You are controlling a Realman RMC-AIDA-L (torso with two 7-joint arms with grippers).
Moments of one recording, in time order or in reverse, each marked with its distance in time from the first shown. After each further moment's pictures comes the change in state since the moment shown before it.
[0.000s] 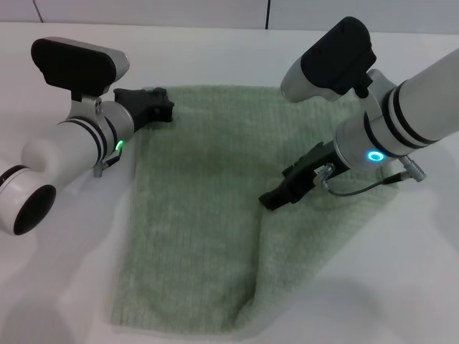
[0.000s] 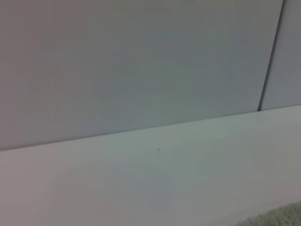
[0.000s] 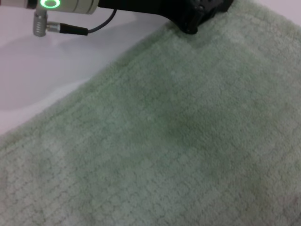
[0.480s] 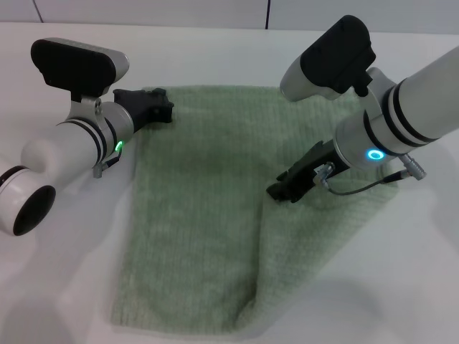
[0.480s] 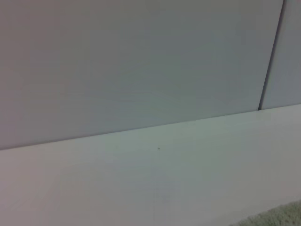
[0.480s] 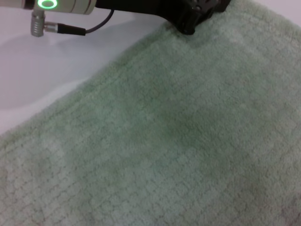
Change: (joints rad) left arm 0.002 0.000 0.000 0.000 0.001 0.000 0.000; right arm 0.007 0.000 0.004 0.001 -0.002 0.007 -0.003
